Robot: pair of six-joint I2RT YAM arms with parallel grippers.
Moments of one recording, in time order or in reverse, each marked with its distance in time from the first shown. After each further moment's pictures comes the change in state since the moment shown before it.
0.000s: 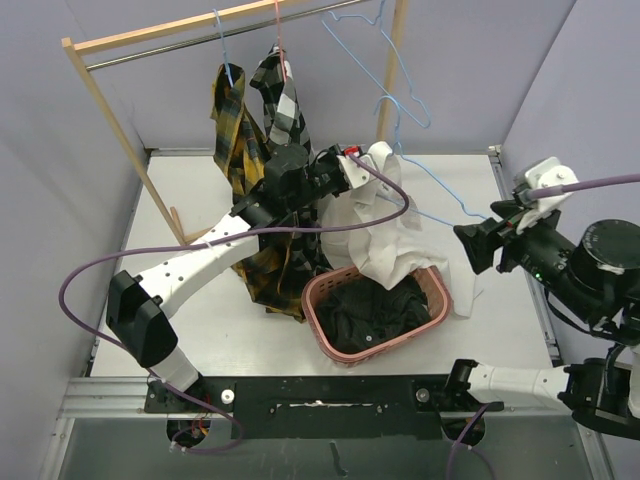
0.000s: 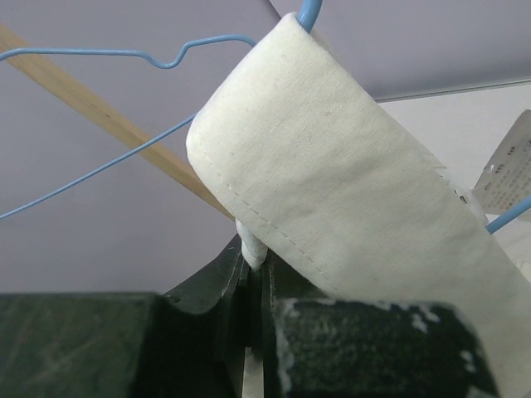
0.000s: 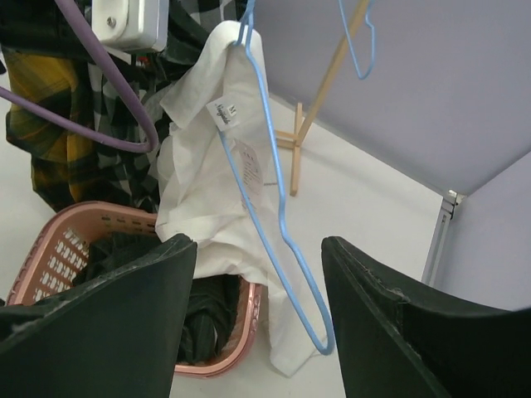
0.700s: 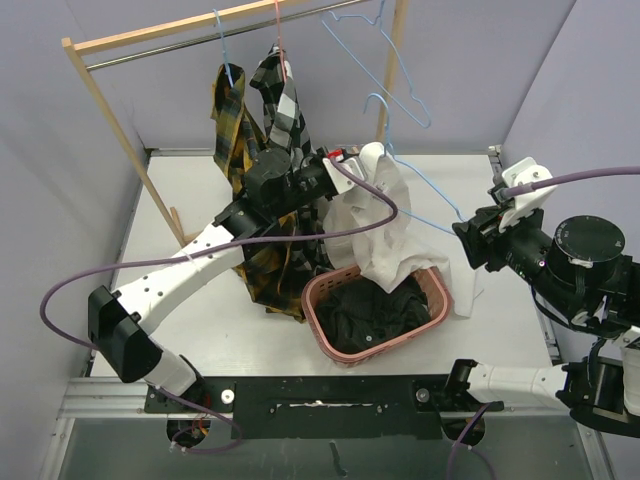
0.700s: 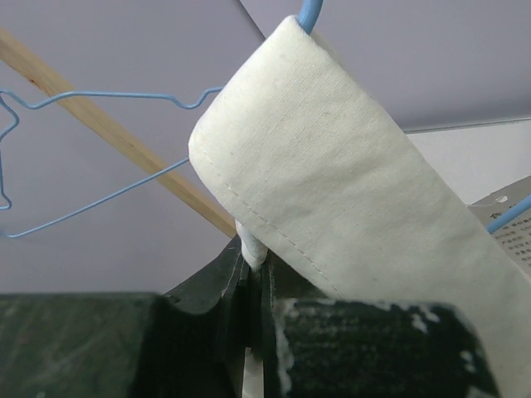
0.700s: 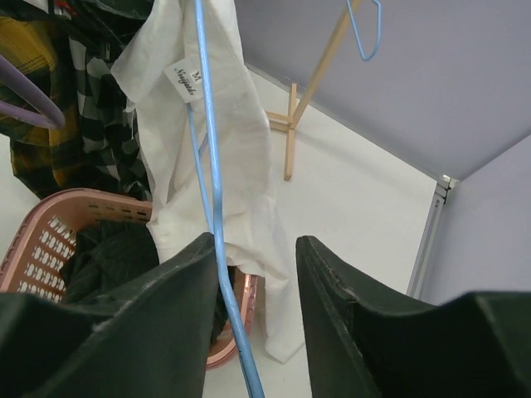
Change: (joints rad) left arm -0.010 -0.101 -0.061 0.027 0.037 -0.037; right arm 0.000 0.043 -0.035 -0.029 0.021 0.011
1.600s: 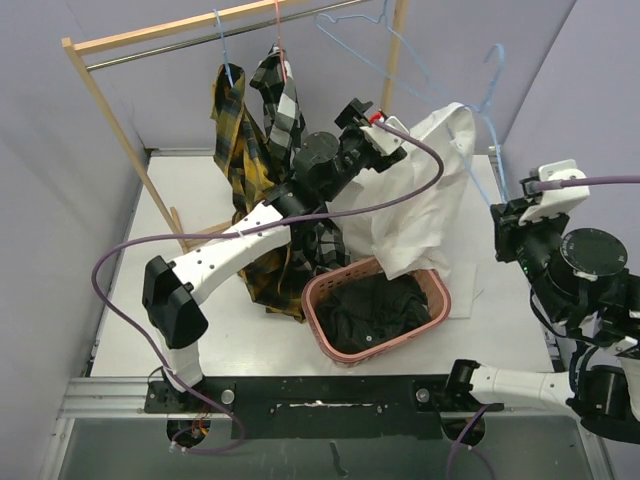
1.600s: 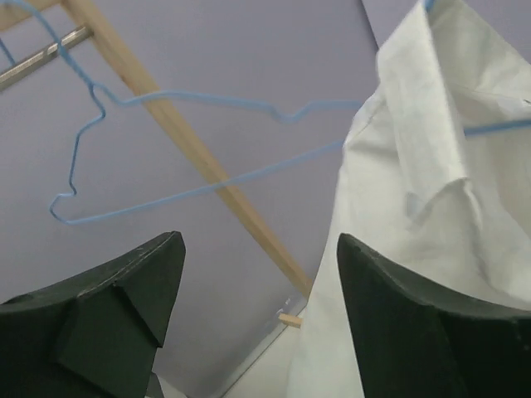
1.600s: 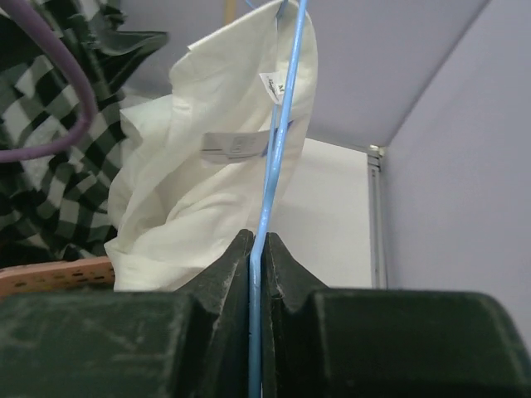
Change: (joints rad) left arm -0.092 0.300 0.361 0.087 -0.362 -0.019; right arm 0.013 -0.101 -0.167 0.165 0.275 0.048
